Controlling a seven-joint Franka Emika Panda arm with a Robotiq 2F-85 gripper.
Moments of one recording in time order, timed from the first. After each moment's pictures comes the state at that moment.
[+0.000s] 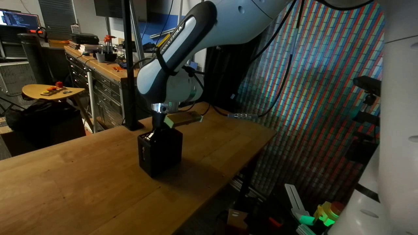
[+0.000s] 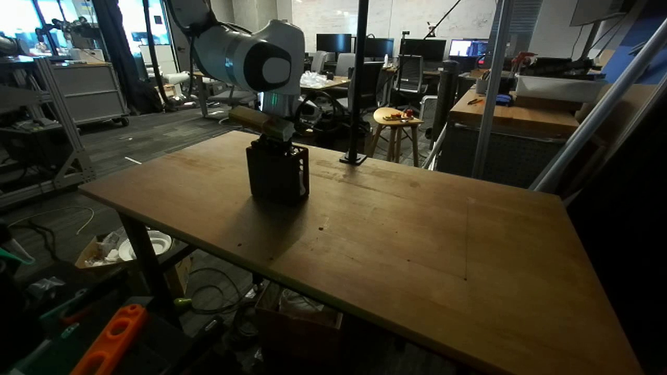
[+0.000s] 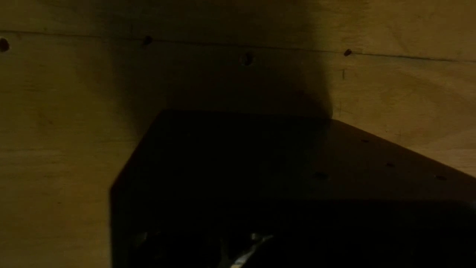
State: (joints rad) arm -0.01 0.37 0.07 -2.11 0.16 2.42 -0.17
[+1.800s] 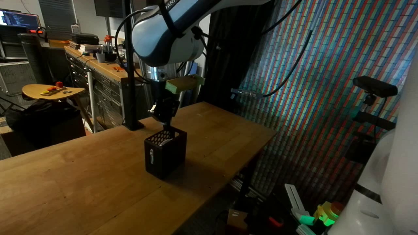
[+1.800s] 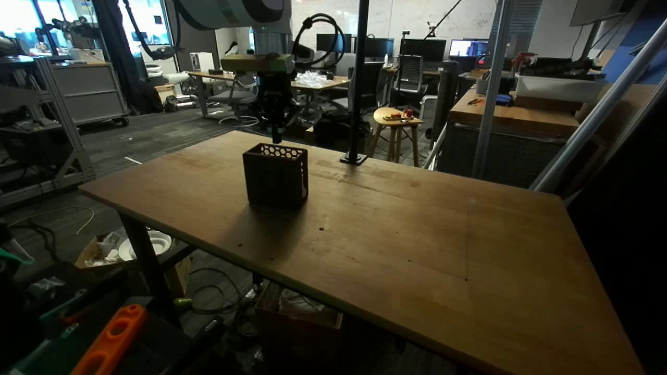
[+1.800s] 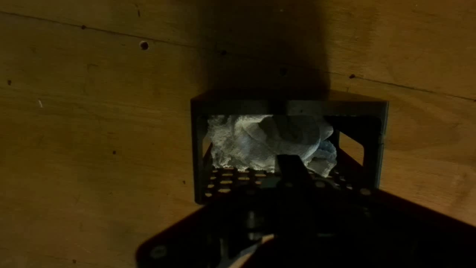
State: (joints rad) arm 0.02 0.20 0.06 -2.04 -0.10 2.15 -0.07
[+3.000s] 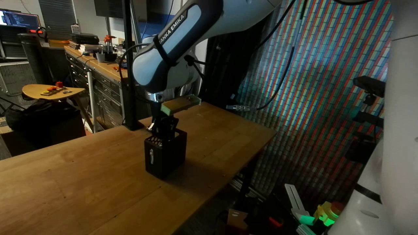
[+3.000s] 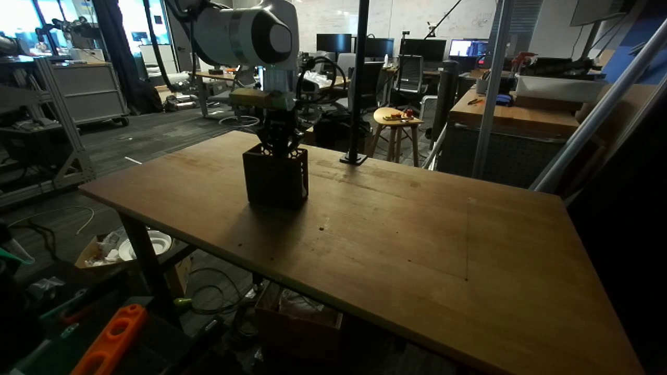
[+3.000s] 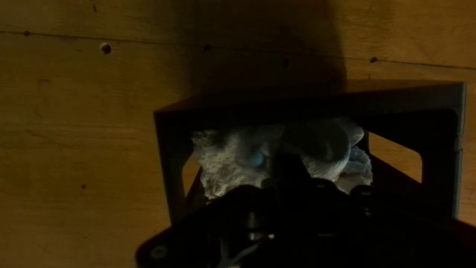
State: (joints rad) arm 0.02 0.33 0.05 -2.03 -0.07 2.26 0.01
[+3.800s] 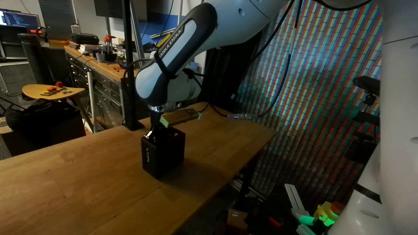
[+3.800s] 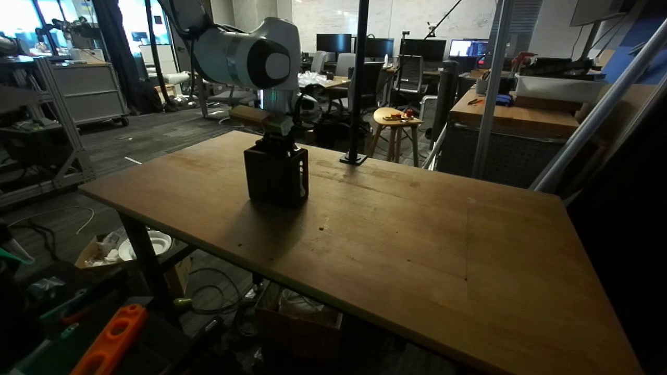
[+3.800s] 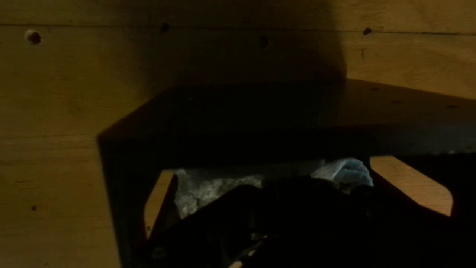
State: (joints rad) arm 0.02 0.38 0.05 -2.09 0.04 2.44 -0.02
